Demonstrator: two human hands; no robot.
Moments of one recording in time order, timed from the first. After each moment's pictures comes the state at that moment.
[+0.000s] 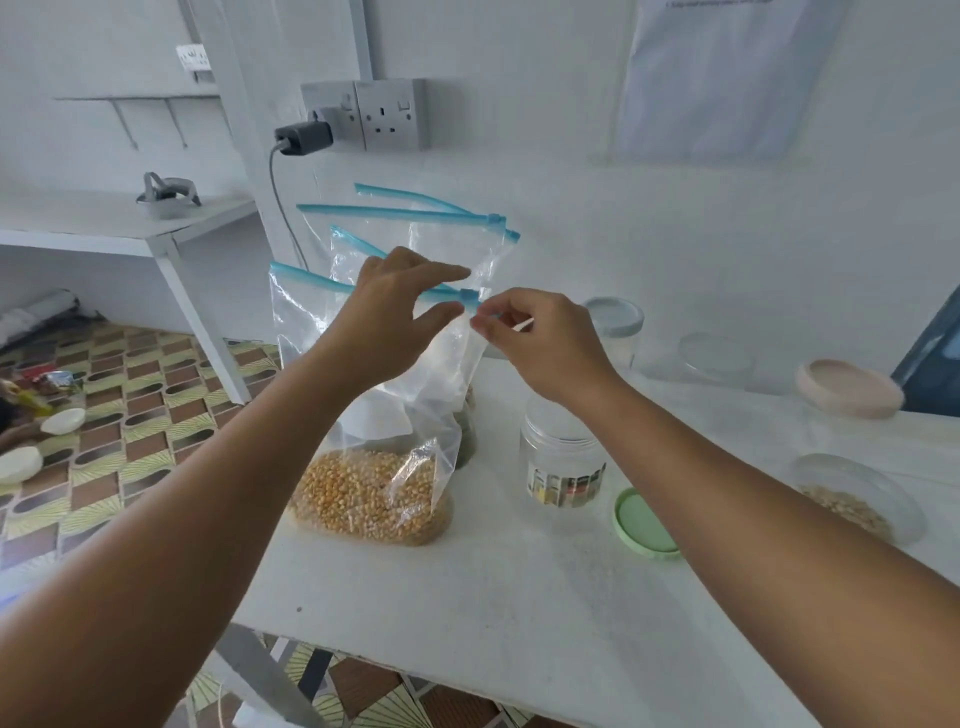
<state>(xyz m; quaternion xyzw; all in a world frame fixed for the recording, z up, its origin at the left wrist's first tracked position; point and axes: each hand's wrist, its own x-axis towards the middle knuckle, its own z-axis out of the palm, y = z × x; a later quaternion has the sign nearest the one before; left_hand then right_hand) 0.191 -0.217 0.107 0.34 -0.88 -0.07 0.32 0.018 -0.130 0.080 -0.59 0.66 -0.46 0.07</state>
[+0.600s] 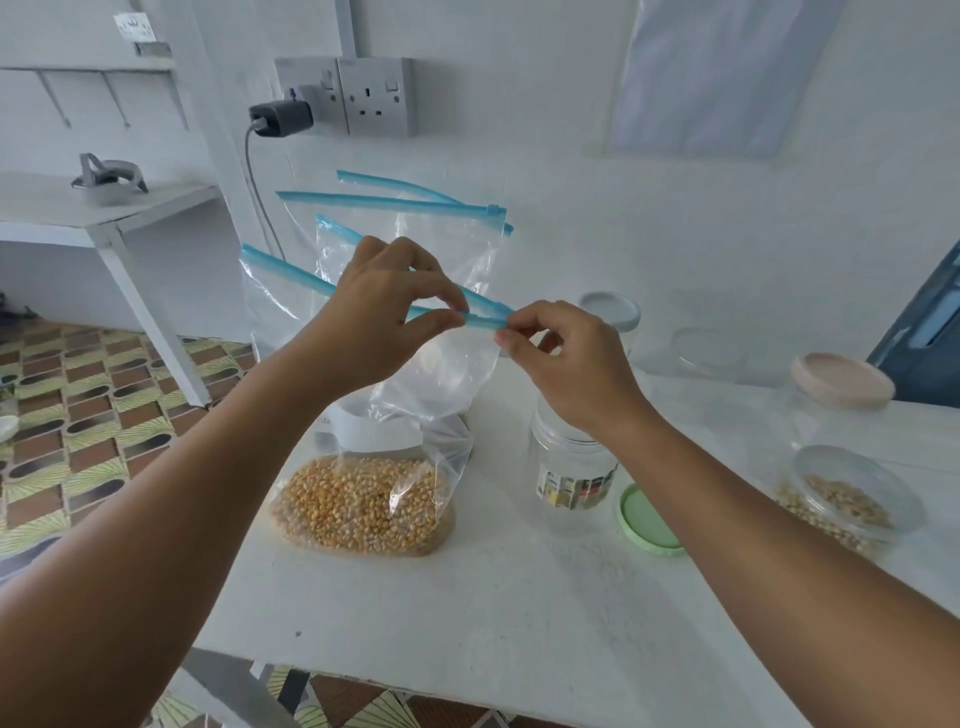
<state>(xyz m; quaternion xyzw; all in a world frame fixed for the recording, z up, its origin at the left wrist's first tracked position) 0.210 -0.237 0.107 0.24 -0.92 -0.04 0.31 0.025 -0.116 0.063 -0.56 0.65 -0.51 0.05</state>
